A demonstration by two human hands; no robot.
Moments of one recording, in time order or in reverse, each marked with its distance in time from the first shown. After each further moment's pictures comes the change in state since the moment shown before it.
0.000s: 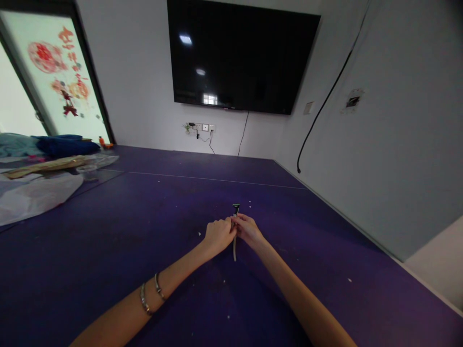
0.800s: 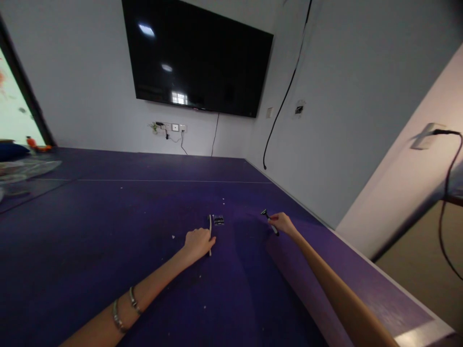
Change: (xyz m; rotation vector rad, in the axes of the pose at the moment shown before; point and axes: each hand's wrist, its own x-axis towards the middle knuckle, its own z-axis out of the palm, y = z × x) left_hand -0.005 0.008 0.023 0.032 -0.138 0.133; right_hand -0.044 -0.090 -0.217 -1.134 0.522 -0.223
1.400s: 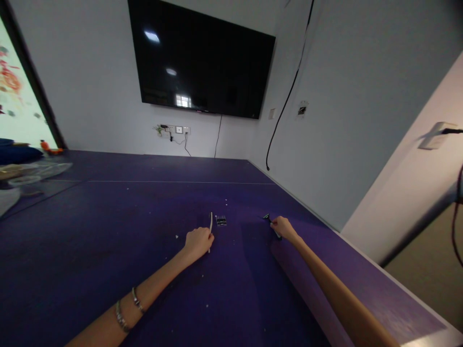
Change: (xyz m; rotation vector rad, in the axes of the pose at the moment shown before) left_hand 0.000 -0.006 -0.002 -0.048 0.013 -0.077; right_hand -0.009 -0.003 0.007 -0.175 0.040 -0.080
